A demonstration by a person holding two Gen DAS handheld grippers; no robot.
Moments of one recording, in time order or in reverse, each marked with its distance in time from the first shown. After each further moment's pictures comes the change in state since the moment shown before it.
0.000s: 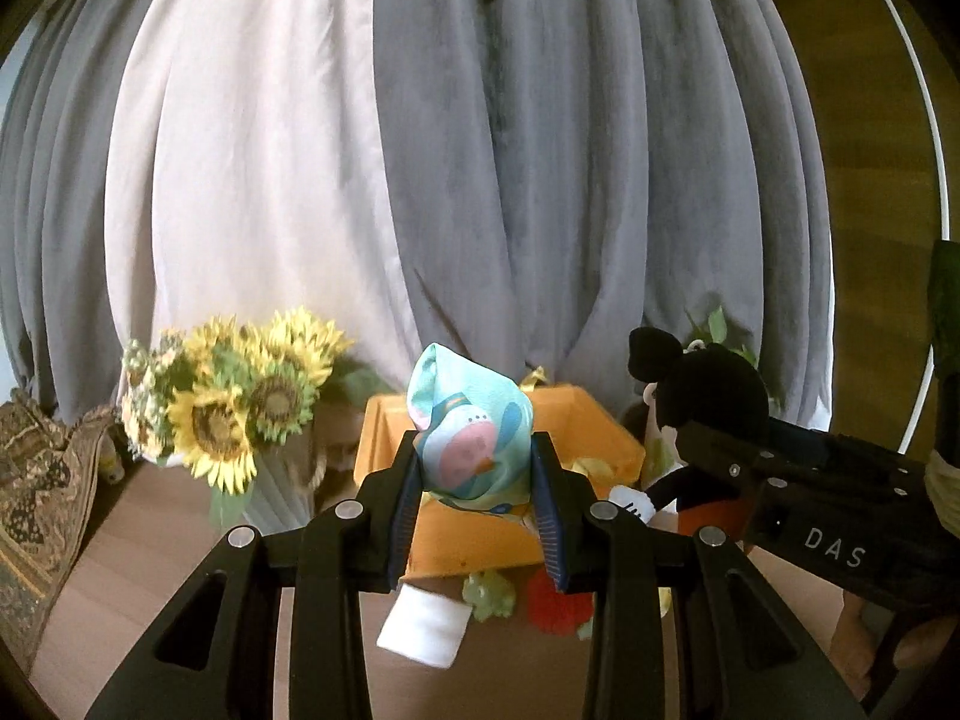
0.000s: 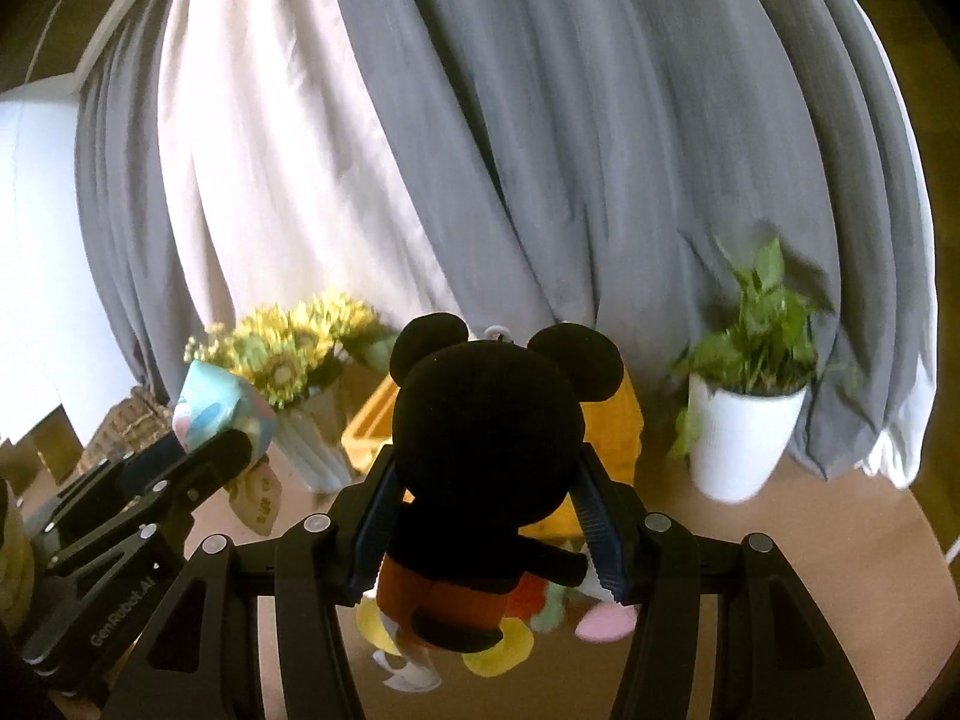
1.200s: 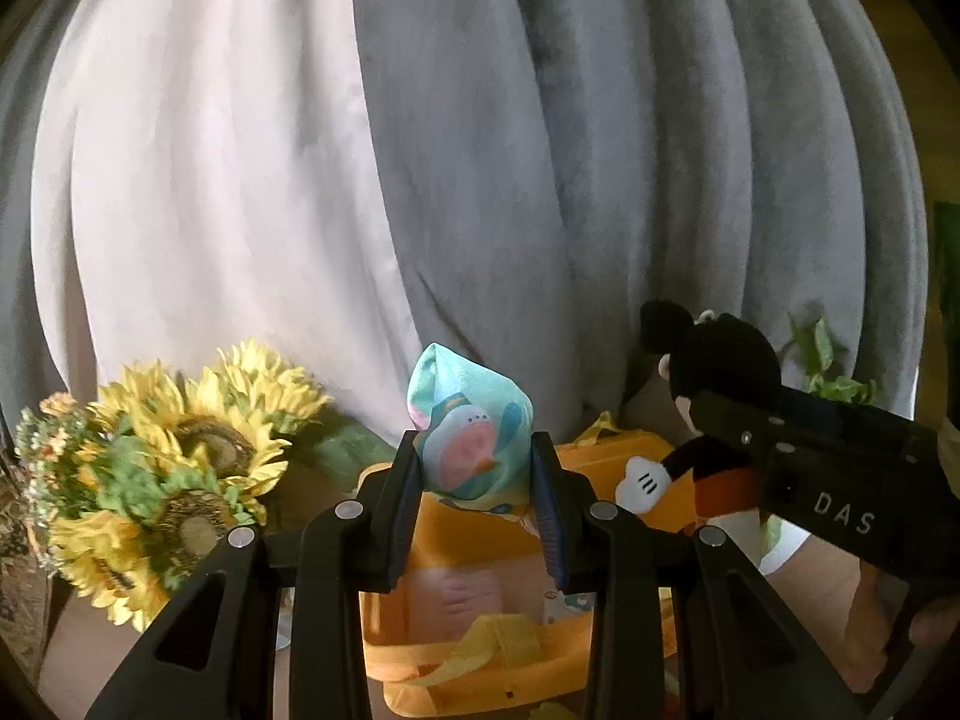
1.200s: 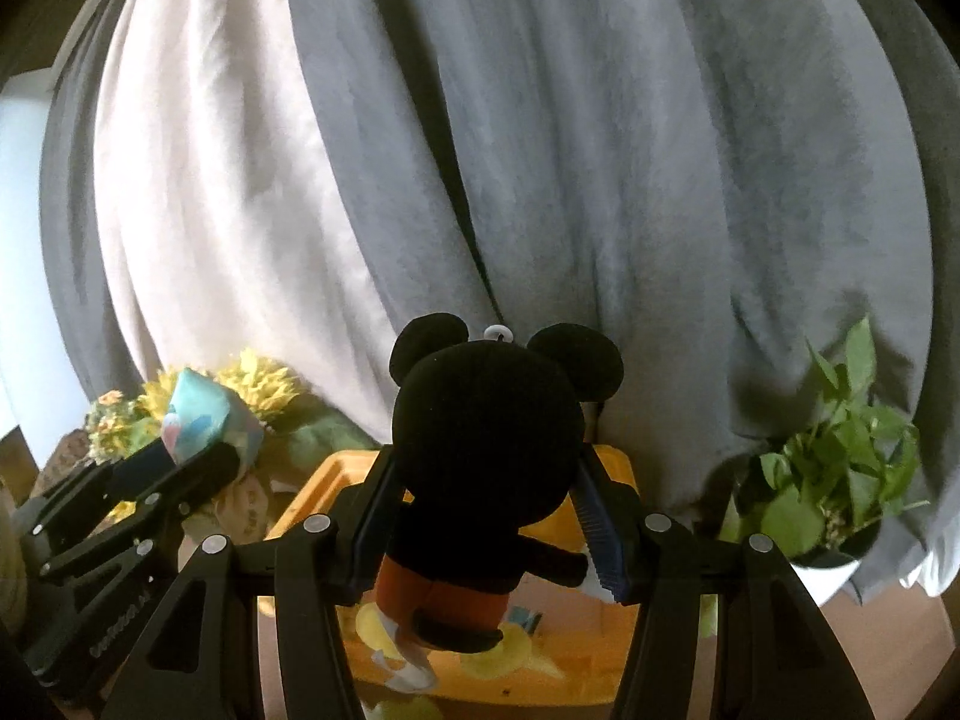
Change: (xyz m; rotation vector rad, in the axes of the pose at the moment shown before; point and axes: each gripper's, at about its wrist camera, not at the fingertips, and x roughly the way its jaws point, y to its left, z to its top) left arm 0.165 0.030 0.037 0.036 0.013 0.008; right arm 0.156 -0.029 0.070 -0.025 -0.025 -0.038
